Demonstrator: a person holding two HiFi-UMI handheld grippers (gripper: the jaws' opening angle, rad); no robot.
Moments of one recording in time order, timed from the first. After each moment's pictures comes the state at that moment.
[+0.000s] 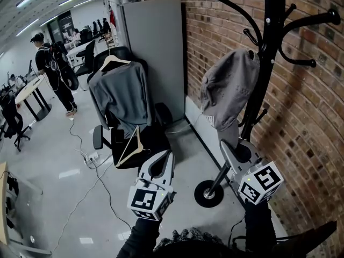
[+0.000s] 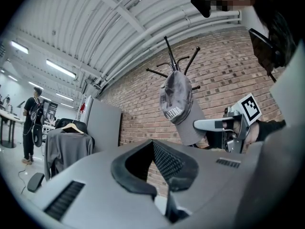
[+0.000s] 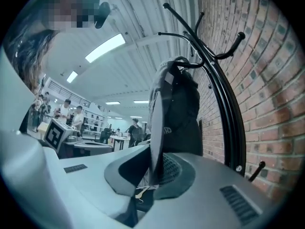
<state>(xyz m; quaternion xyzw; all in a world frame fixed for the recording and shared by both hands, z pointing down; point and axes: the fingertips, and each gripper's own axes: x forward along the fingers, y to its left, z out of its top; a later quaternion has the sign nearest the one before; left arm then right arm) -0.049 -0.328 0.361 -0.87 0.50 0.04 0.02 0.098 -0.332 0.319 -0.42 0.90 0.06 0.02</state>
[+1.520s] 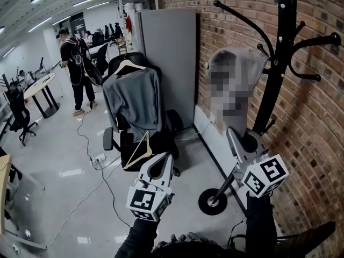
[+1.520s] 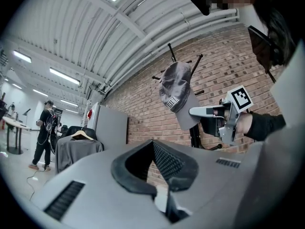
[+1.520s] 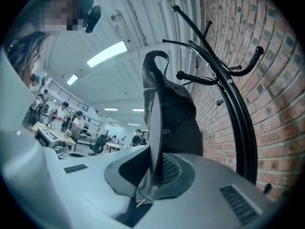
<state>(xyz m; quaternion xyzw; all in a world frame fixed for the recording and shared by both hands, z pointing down) -0.100 -0.314 0.341 -0.85 0.52 0.04 0.04 0.068 -0.342 0.254 -0.44 0.89 0.10 0.06</state>
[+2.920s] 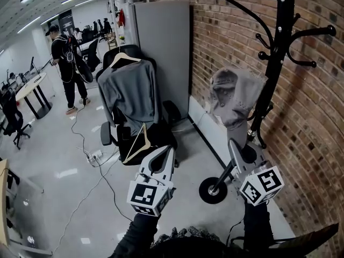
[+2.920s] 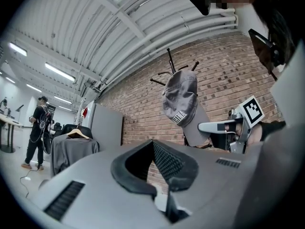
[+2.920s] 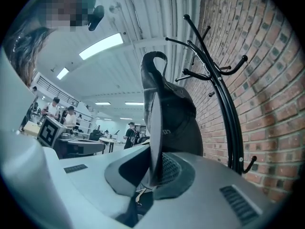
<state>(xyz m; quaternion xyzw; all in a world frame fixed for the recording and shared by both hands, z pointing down) -0.123 -0.291 0.340 -0.87 0.49 0.04 0.04 0.051 -0.287 0.308 -0.49 0.87 0.06 0.04</state>
